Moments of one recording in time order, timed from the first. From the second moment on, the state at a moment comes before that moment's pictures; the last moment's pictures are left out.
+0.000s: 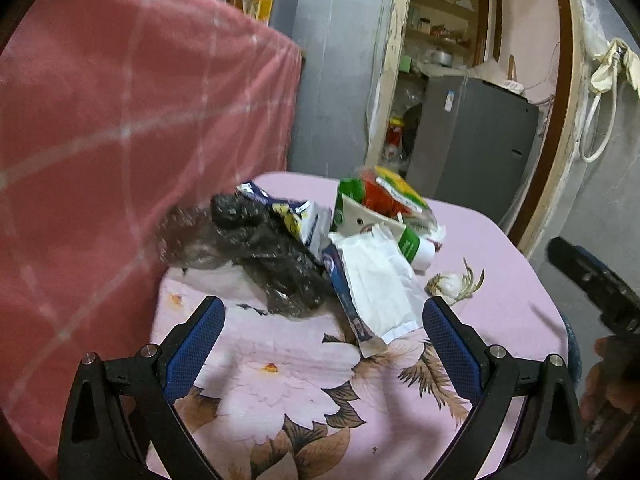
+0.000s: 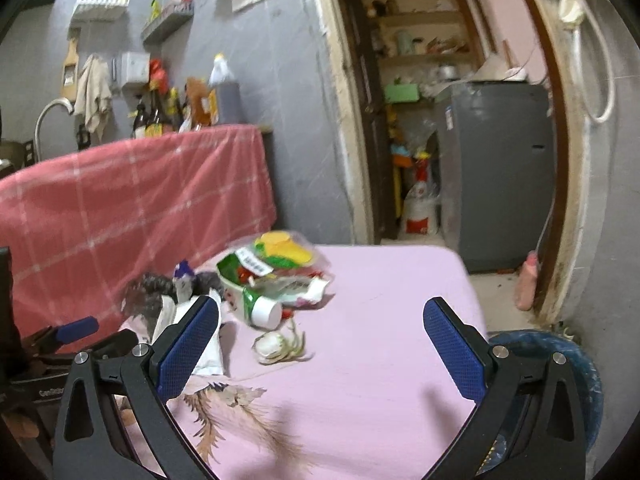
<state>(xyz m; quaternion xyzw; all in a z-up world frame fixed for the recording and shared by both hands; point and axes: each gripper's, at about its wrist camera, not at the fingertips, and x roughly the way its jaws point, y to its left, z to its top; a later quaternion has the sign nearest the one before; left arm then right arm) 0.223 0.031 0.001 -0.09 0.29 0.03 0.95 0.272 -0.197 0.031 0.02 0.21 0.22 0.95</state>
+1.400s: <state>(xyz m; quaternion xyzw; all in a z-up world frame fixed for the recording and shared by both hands) 0.232 0.017 0.006 -0.12 0.32 -0.04 0.94 0.320 -0.156 -0.020 -0.02 0.33 0.30 0.90</state>
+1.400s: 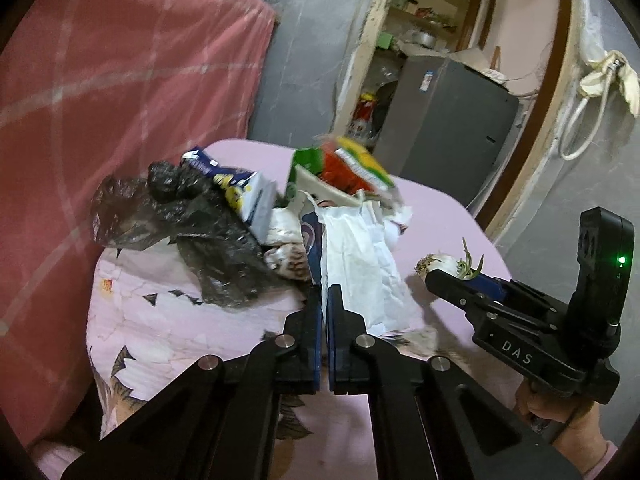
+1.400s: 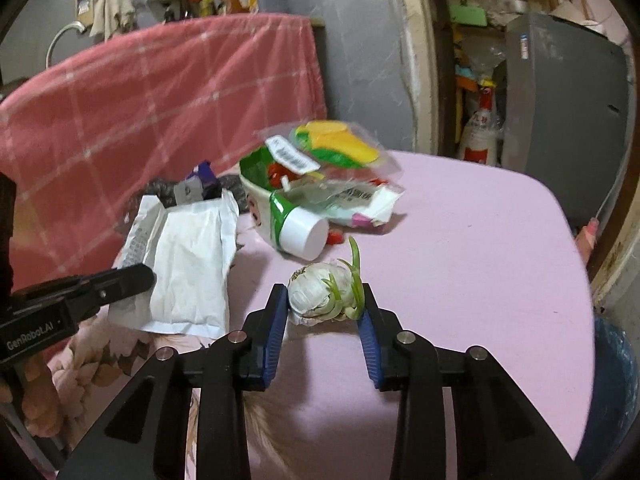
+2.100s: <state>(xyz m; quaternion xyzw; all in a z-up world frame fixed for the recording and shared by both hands) 0.255 -0.131 0.019 -0.10 0.29 -0.15 0.94 0.265 -0.313 0.018 0.02 0.21 0.13 0.97</state>
